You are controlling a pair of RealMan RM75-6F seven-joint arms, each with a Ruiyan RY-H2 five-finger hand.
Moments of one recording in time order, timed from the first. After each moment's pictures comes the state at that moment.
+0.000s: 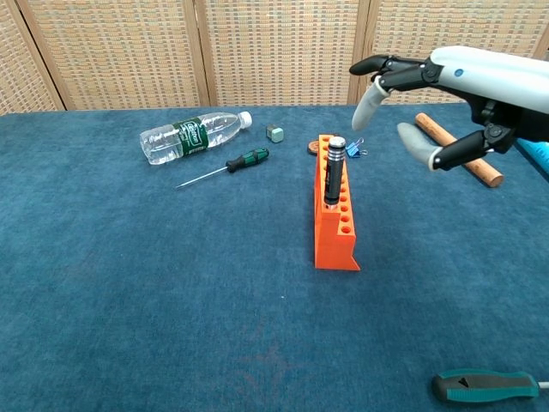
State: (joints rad) left arm -0.11 -1.06 -0.04 -1.67 1.49 1.47 0.06; right arm 0.59 -1.33 0.12 -1.77 -1.53 1.15 -0.03
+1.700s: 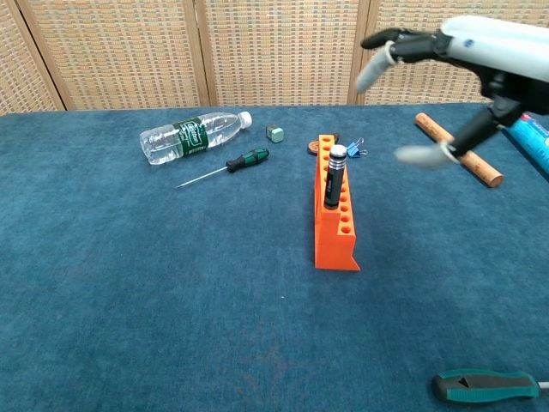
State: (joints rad) left arm -0.11 -1.06 -0.04 -1.67 1.48 1.46 0.06; right arm 0.57 -1.29 0.13 -1.83 -1.46 1.18 -0.11
